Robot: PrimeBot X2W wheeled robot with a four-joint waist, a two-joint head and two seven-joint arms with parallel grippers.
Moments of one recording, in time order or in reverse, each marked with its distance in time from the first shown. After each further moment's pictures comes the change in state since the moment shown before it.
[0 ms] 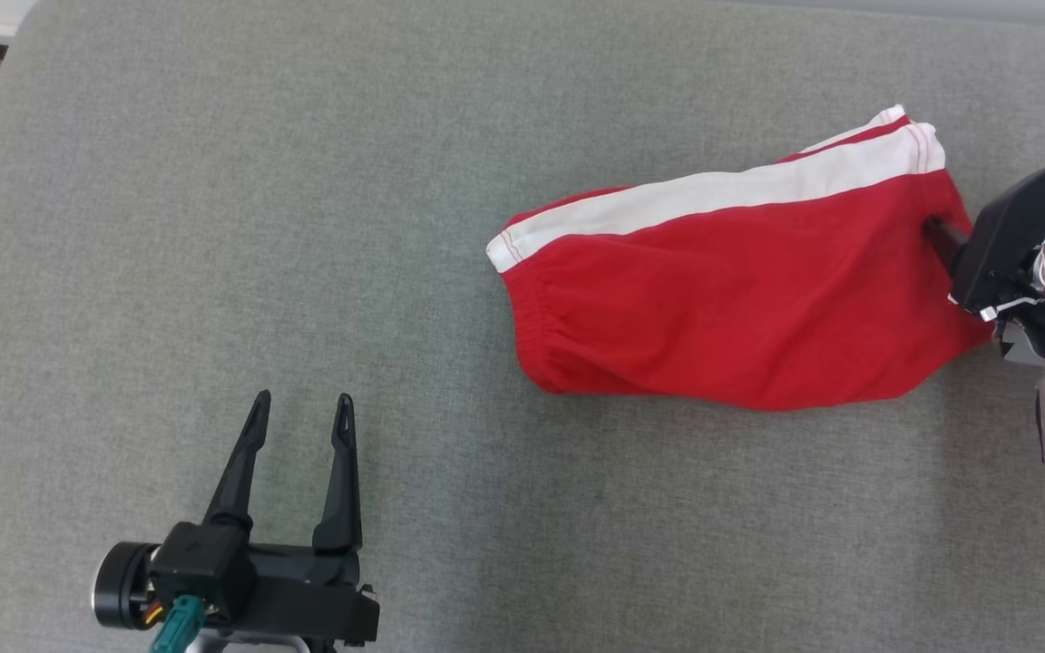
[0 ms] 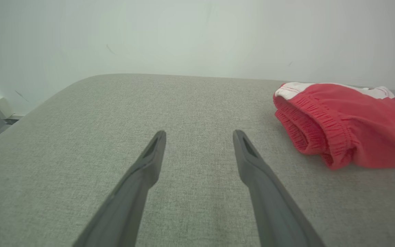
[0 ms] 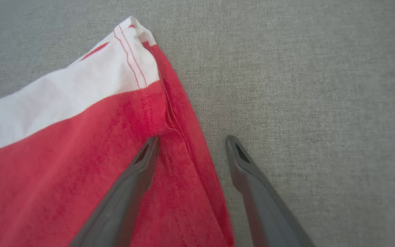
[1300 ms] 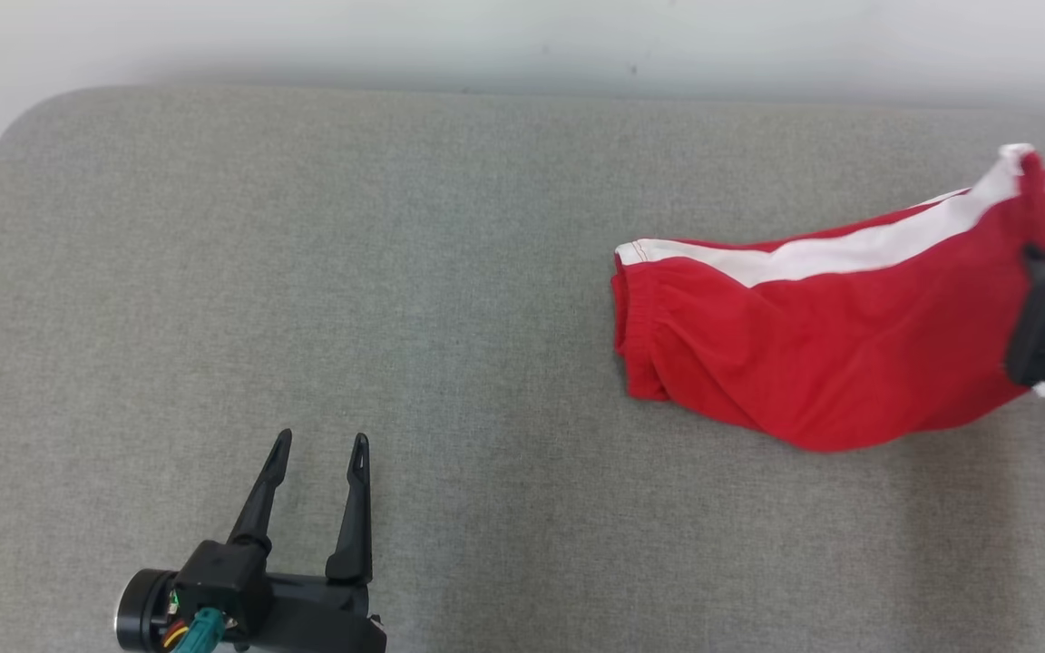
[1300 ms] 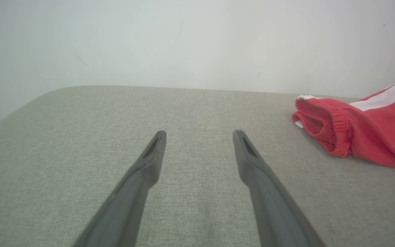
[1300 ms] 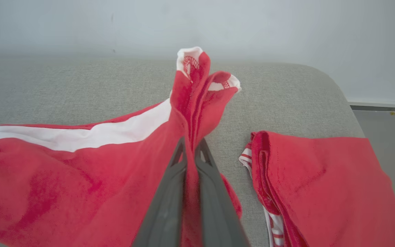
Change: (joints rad) left arm 0.032 -0.068 0.063 0.106 0.056 -0.103 0.000; right arm 0.334 -0.007 -0.066 -0.611 -0.080 -0.002 0.120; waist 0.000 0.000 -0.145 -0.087
